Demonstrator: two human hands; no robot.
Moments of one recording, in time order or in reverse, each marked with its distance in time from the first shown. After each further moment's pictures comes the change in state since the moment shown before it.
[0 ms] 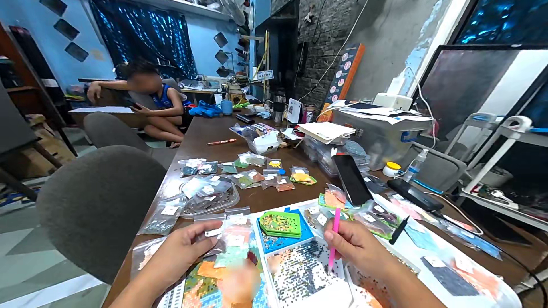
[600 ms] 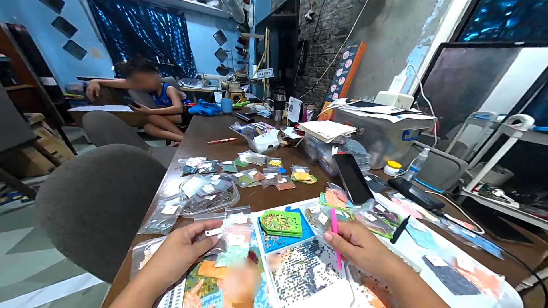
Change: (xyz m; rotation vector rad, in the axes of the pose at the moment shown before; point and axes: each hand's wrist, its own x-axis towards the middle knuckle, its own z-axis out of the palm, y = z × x) left_hand -0.001 0.003 0.000 0.017 -0.001 -0.017; right_hand 0.000 -0.001 -0.004 -0.110 -0.031 0.121
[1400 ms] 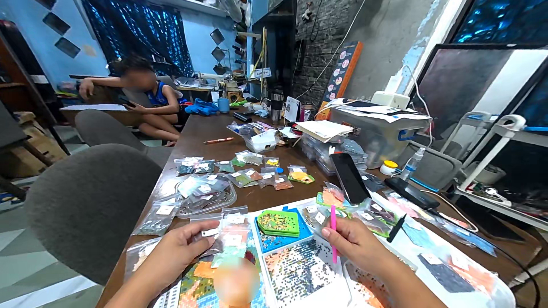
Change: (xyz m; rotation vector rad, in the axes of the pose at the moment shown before) left_hand 0.000 -0.002 0.000 -0.023 0.011 -0.006; right_hand 0.001 0.004 0.001 -0.033 0.064 -0.014
